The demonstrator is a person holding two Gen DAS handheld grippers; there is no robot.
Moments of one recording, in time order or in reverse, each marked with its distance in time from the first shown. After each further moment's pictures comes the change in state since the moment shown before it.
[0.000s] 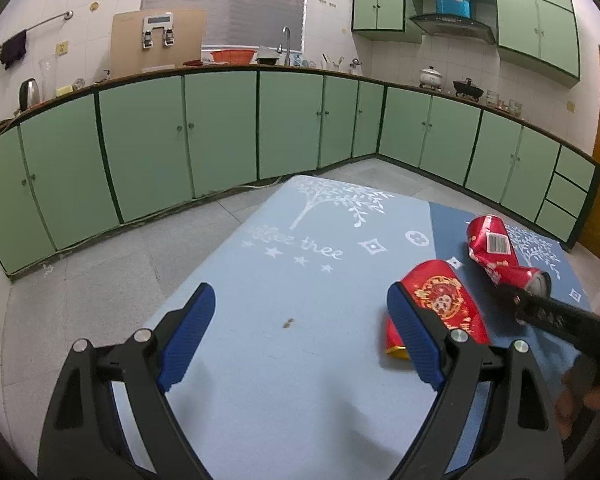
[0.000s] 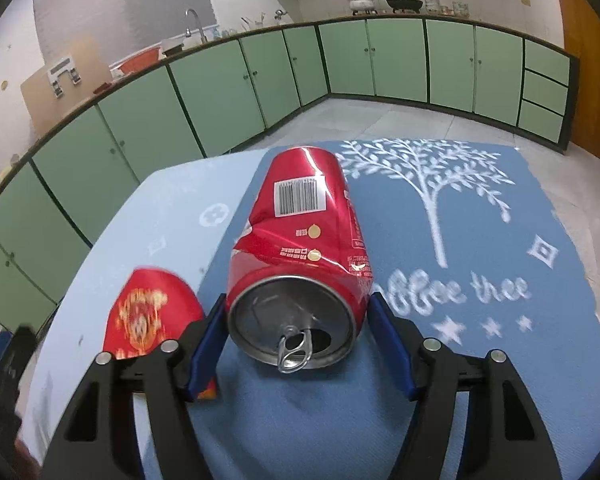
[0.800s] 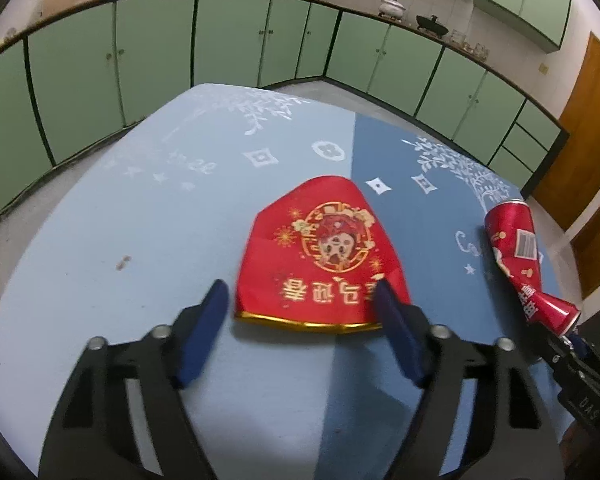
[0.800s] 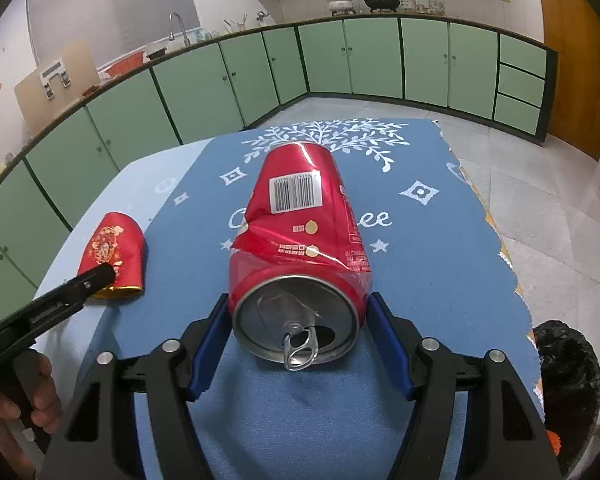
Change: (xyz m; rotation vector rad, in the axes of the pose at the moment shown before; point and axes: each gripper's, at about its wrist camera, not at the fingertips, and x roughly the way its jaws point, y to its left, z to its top) left arm 0.064 -0.070 -0.021 0.003 0.301 -0.210; right arm -0.057 -0.070 -0.040 0.022 -0.007 -0.043
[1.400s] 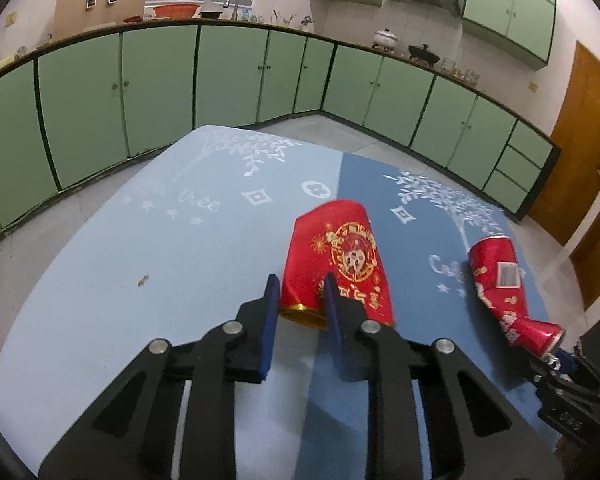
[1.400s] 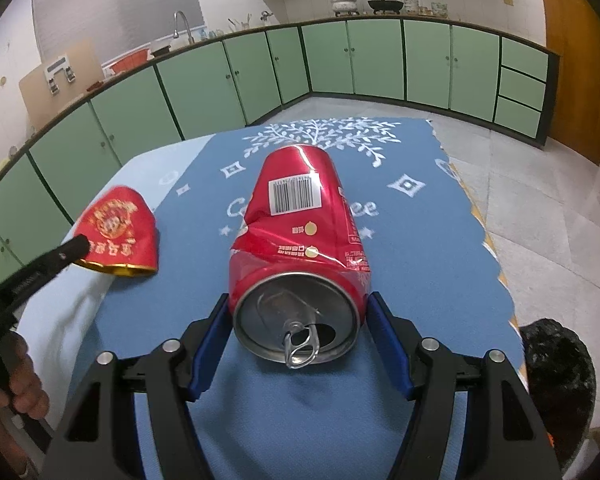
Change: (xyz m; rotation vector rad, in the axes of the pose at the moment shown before) left arm -0.041 -0.009 -0.005 0.011 -0.133 -0.010; right arm -0.017 -0.010 -0.014 -0.025 0.007 -0.004
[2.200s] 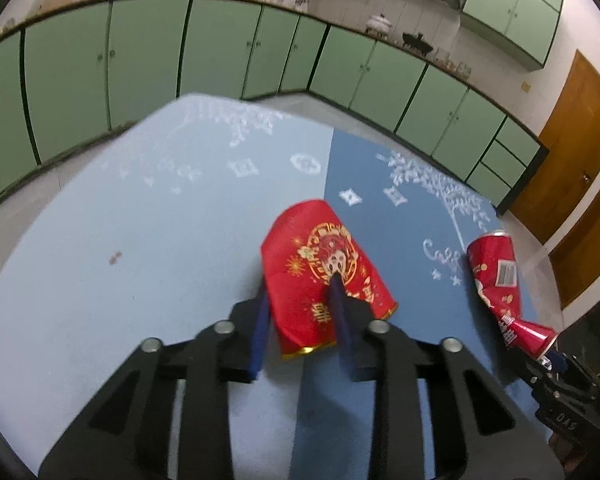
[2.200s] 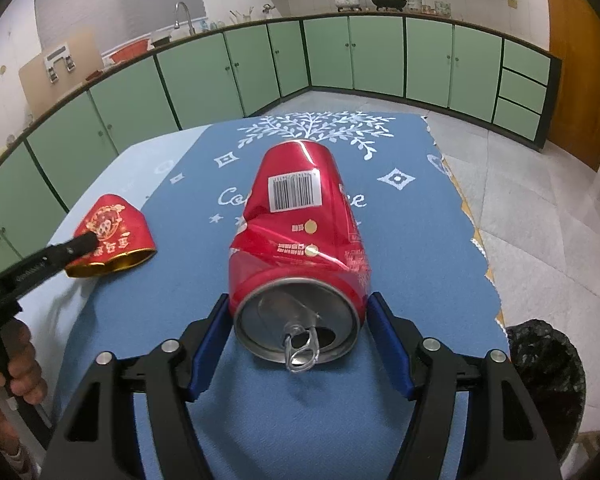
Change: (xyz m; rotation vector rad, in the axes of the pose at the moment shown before) left arm 0.025 0.008 -0.001 -0.037 0.064 -0.073; right arm -0.002 -0.003 0.000 -0.022 0.018 -0.025
